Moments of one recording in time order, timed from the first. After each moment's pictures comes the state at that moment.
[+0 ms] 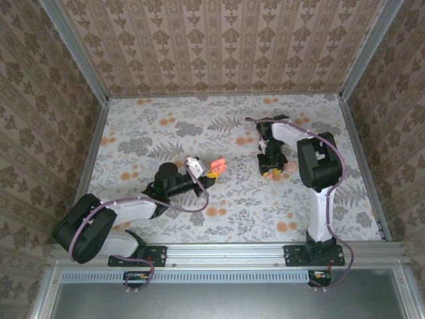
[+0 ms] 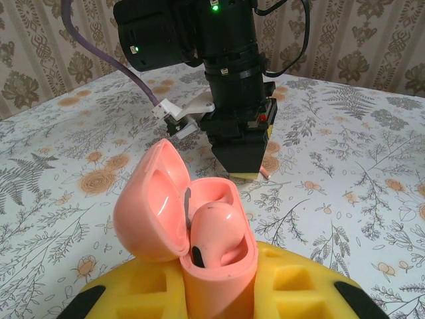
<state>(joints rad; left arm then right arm) -0.71 1.33 0.36 0.76 0.46 0.09 0.27 2.11 1.53 -1.22 -0.05 0.15</state>
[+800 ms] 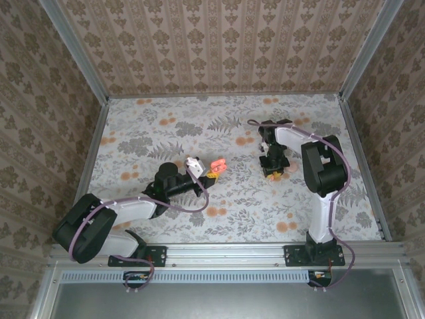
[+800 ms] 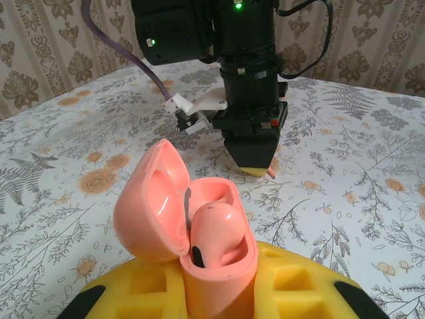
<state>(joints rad) -0.71 1.34 0.36 0.77 0.46 0.09 0.27 2.01 1.40 -1.12 -0.03 0.17</state>
